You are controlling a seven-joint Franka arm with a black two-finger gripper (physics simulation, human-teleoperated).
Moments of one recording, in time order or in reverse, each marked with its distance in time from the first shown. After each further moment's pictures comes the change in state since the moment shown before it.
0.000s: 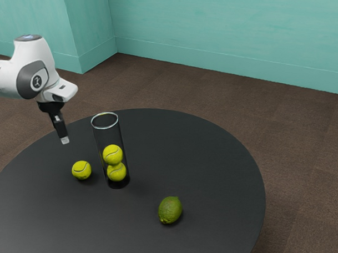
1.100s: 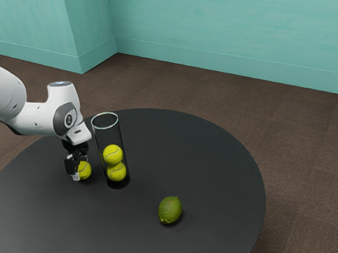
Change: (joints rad) arm 0.038 0.363 -0.059 0.055 -0.158 0.129 0.638
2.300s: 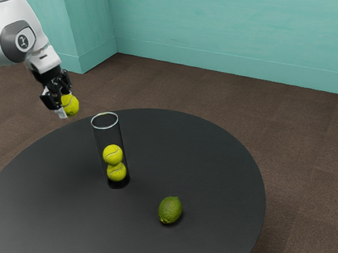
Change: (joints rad) arm 0.015 -0.435 -0.005 0.123 -0.009 -0.328 -0.002
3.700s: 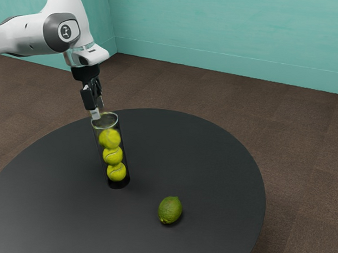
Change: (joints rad) arm -0.013 0.172 -0.159 0.230 -0.019 -0.251 -0.393
